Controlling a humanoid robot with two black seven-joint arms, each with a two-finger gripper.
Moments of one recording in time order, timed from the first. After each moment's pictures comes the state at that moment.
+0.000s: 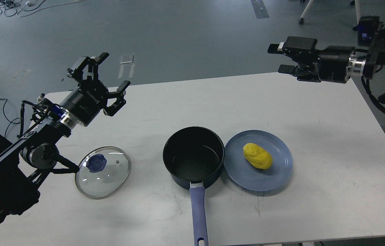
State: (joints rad) left arm -0.67 0.53 -0.68 -0.98 0.20 -0.49 -0.35; right arm 1.24 -0.70 -0.04 0.98 -0.78 0.49 0.49
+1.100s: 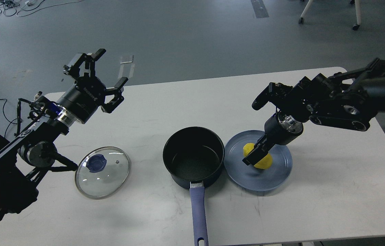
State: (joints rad) left arm -0.68 0.54 -0.70 -0.99 0.20 -0.49 -0.35; right arm 1.41 -0.29 -0.58 0.96 -1.34 0.49 0.49
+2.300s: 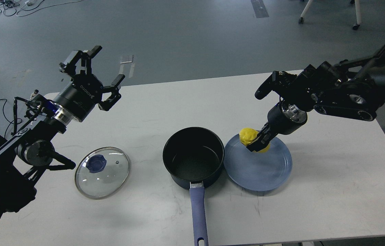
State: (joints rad) left arm -0.68 0.54 -0.71 -0.99 0.20 -0.49 -0.35; right arm 1.54 -0.34 -0.57 1.01 -1.32 0.49 0.49
